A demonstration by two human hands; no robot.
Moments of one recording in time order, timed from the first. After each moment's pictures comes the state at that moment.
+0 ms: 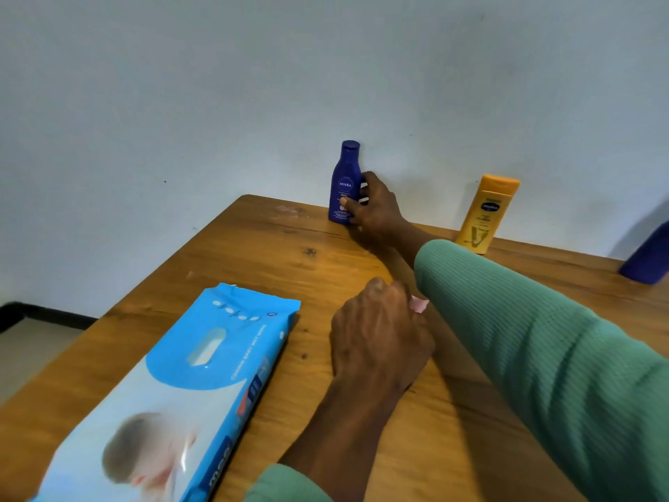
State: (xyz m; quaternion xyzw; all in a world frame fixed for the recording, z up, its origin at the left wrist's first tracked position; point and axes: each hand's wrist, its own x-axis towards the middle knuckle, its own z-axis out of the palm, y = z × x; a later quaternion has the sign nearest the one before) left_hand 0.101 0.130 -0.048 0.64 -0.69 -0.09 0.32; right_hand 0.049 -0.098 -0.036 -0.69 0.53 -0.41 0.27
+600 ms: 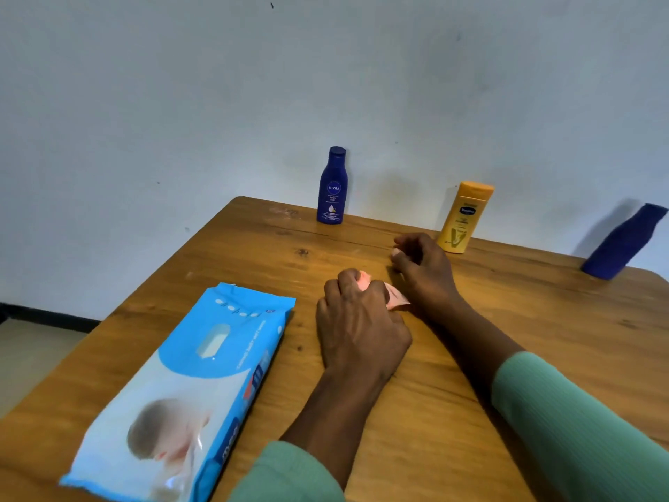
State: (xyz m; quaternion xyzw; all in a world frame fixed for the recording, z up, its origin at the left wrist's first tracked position) left_hand 0.109 0.130 -0.045 0.69 -0.67 -0.11 0.25; right_hand -0.012 0.025 -0.065 -0.59 0.59 -0.48 0.28
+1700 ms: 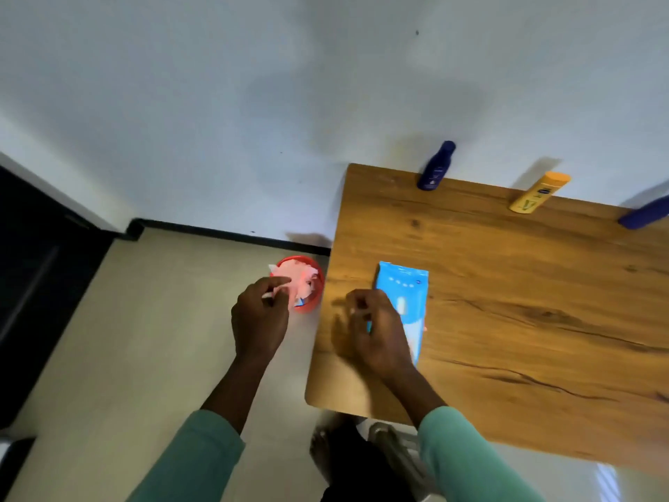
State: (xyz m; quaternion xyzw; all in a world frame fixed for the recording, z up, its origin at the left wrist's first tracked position) left_hand 0.477 0.228 0.117 0.76 -0.44 -0.31 0.36; right_hand 0.278 0.257 0.097 -0.61 0.63 -0.32 0.35
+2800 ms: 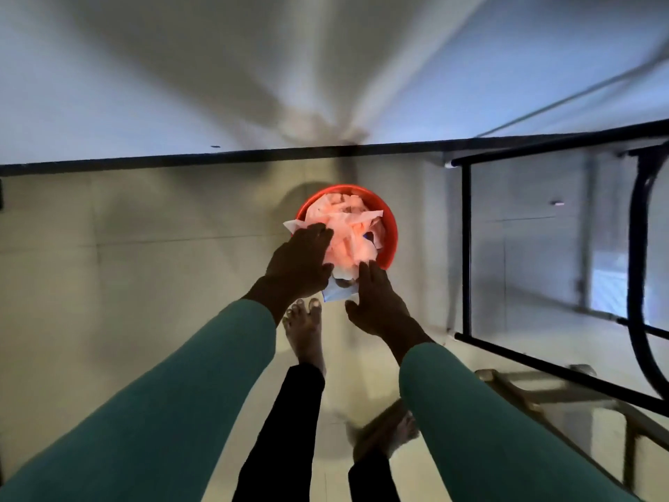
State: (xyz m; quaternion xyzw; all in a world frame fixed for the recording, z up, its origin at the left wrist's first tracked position) left_hand 0.670 -0.050 -0.351 0.49 -0.78 -0.35 -0.17; right_hand 0.513 0.059 -0.361 -0.51 0.71 0.11 0.48
